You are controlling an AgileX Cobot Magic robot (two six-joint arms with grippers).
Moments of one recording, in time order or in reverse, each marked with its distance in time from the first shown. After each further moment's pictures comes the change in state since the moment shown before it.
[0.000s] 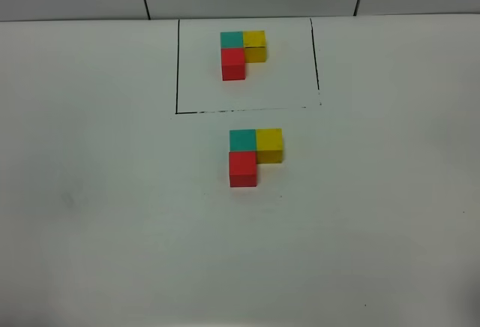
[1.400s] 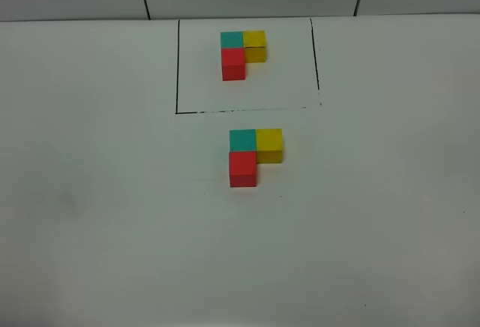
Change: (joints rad) left arm 0.000 0.000 0.000 0.000 0.000 -0.001; right arm 0.063 -0.319 0.064 0.032 0.003 -0.009
